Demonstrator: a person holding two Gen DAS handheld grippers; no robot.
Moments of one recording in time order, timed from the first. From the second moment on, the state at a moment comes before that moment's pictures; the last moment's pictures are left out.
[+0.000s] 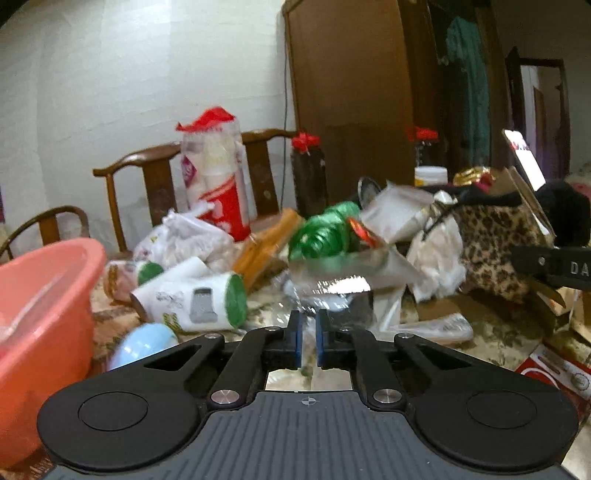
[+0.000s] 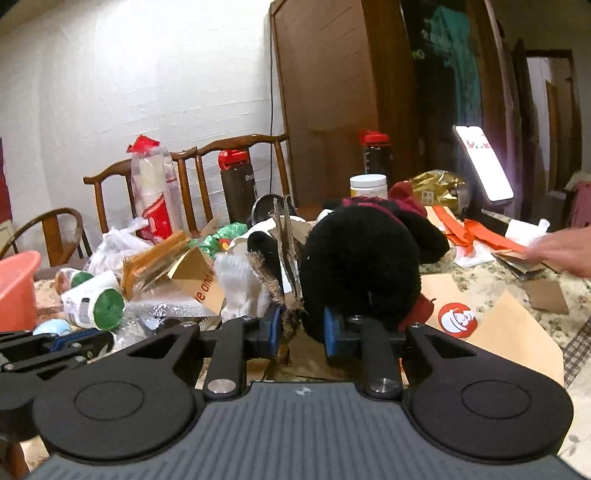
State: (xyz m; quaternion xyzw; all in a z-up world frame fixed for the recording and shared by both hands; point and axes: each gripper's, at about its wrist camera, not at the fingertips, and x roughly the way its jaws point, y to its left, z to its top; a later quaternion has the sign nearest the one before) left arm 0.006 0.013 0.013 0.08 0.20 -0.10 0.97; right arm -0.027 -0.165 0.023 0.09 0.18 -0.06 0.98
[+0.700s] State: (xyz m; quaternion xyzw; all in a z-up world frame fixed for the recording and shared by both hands) left arm -0.024 -0.009 0.029 0.12 0.14 -0.14 0.97; right arm -0.068 -0.165 0.020 0.04 0.18 -0.02 0.98
